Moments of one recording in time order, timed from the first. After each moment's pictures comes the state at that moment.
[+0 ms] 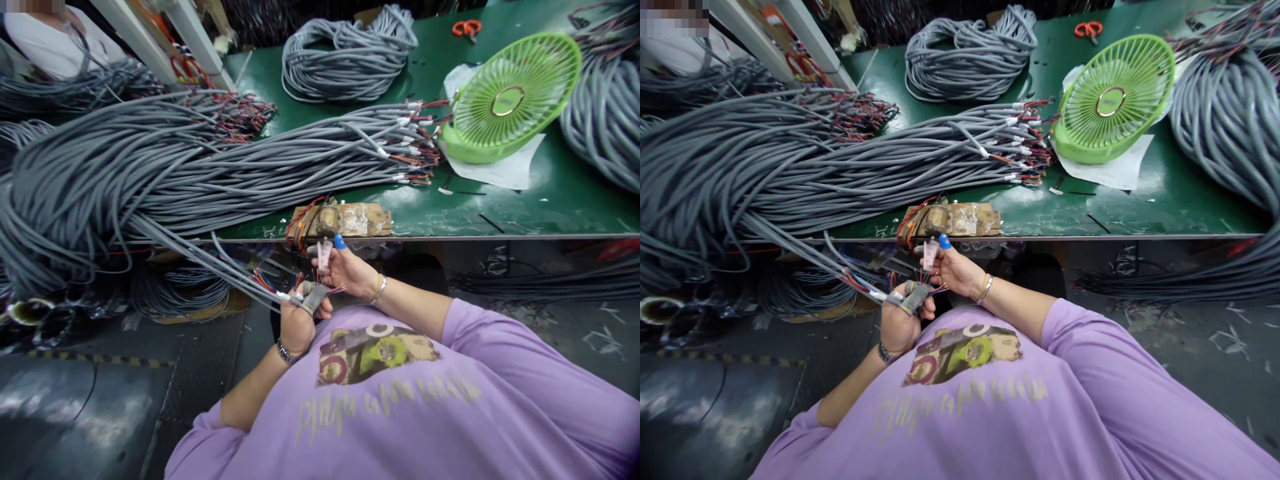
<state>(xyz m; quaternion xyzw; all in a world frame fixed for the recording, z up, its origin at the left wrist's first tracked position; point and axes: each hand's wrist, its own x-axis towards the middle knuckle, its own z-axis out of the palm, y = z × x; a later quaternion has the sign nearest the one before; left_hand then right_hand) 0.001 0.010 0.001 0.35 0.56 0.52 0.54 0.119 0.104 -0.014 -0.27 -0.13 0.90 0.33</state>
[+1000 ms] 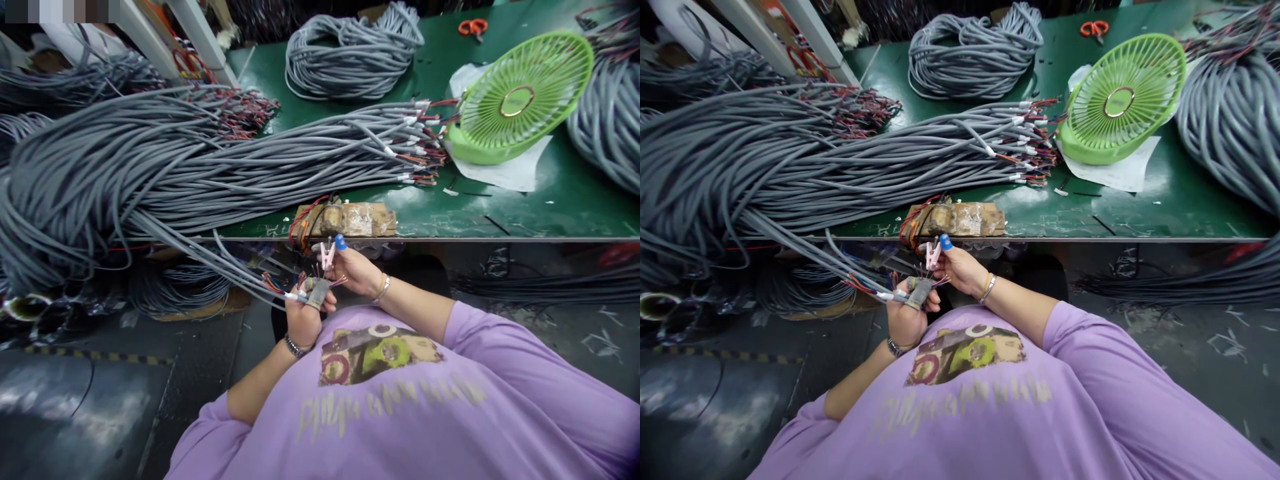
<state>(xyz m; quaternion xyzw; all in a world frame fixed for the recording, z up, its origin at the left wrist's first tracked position) 0.002 0.015 -0.016 0.38 0.55 0.56 0.49 0.114 0.108 -0.024 -0.29 -0.22 0.85 0.38</state>
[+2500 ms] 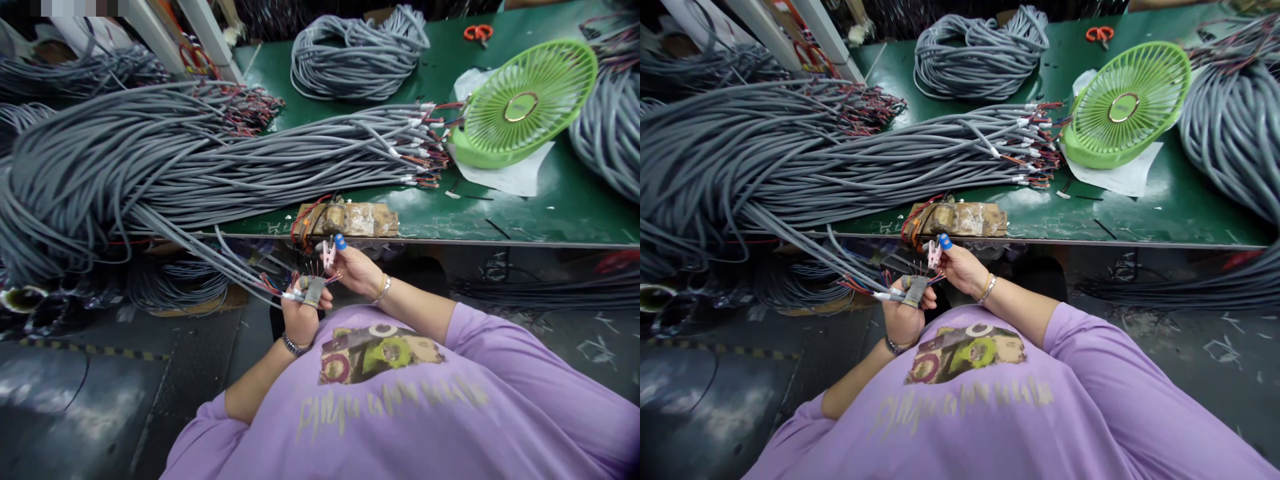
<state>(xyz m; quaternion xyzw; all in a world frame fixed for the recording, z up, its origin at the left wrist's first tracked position) 0.002 0.014 -0.016 0.37 0.57 0.58 0.44 0.112 0.108 -0.015 -0.31 -0.17 0.84 0.41</state>
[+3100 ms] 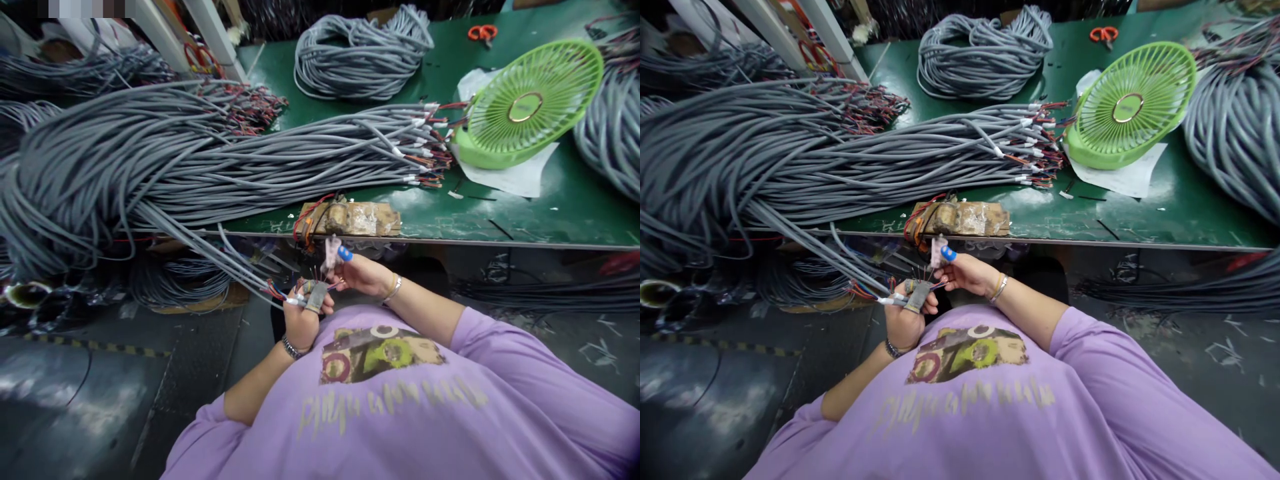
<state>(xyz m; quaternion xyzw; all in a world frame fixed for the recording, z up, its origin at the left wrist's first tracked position) -0.005 0.004 -0.021 0.39 0.57 0.56 0.46 0.138 0.103 -0.026 -0.28 -0.26 0.89 0.25</state>
